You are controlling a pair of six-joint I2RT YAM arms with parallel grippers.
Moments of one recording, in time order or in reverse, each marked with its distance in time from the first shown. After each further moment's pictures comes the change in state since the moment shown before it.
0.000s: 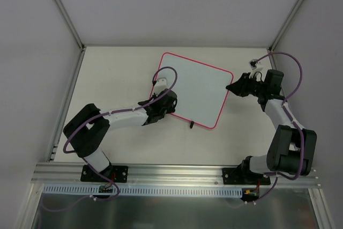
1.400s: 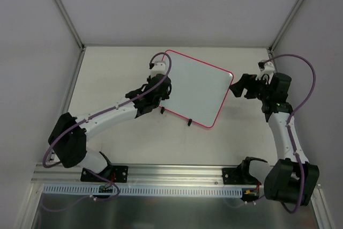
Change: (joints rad) left arm 0.056 -0.179 0.158 -0.202 -0.067 0.294; right arm 0.008 -0.275 -0.023 -0.155 0.259 0.023
